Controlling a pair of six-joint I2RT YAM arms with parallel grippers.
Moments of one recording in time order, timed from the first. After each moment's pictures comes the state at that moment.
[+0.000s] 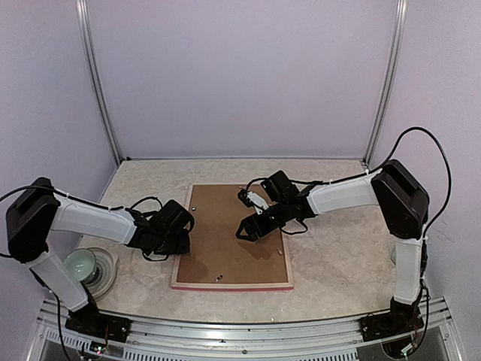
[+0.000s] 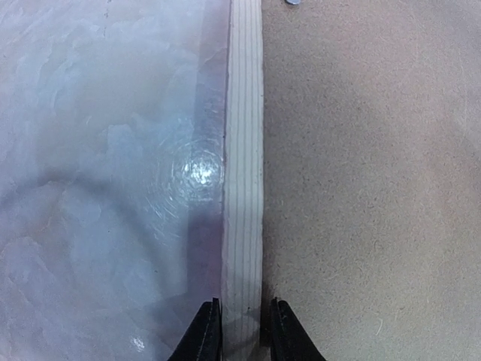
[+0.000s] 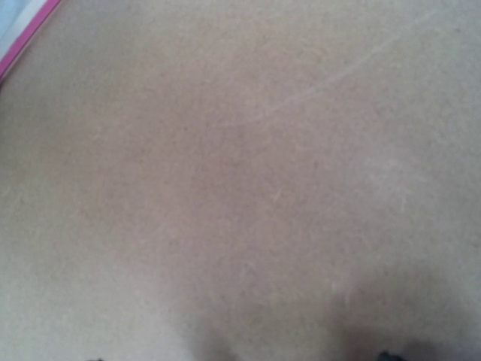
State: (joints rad) left arm -0.80 1.61 0.76 -0.21 -0.36 -0.78; right arm 0.78 2.04 1.31 -0.14 -0.35 0.16
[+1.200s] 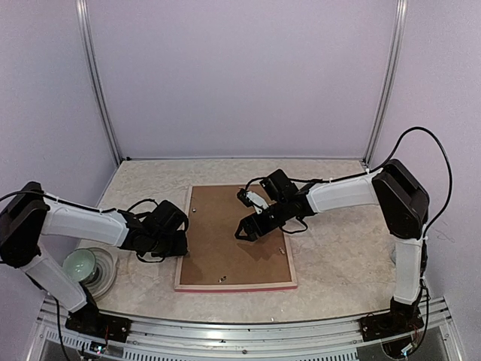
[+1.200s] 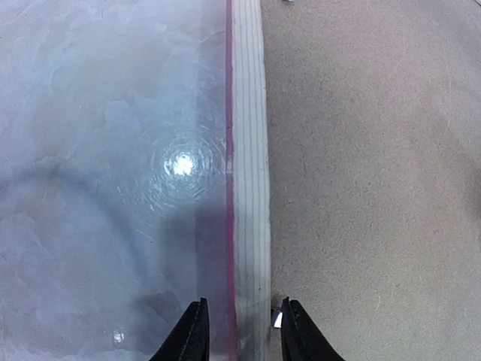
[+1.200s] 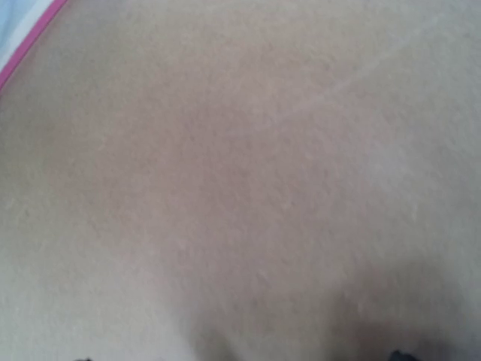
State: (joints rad) left arm -0.79 1.54 0.71 -0.20 -0.29 -0.79; right arm 0.78 2.05 1.33 -0.17 -0.35 0.15
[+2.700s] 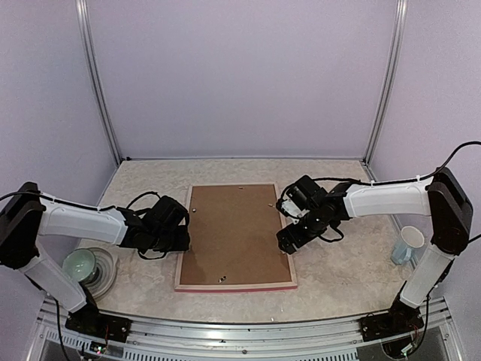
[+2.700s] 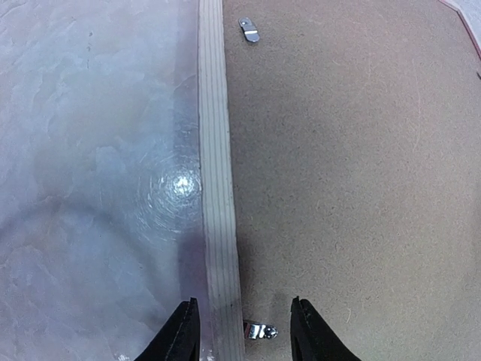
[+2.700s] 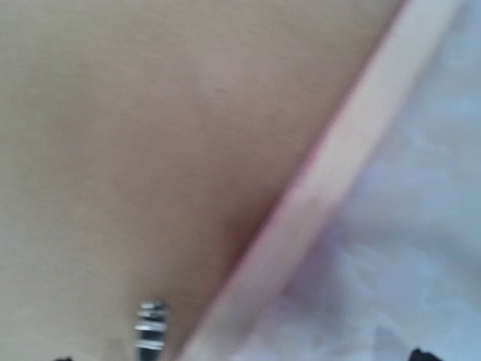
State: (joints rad) left arm -0.80 1.52 0.74 -0.19 -0.33 -0.73; right arm 0.78 1.69 1.07 -0.50 0.03 0.16
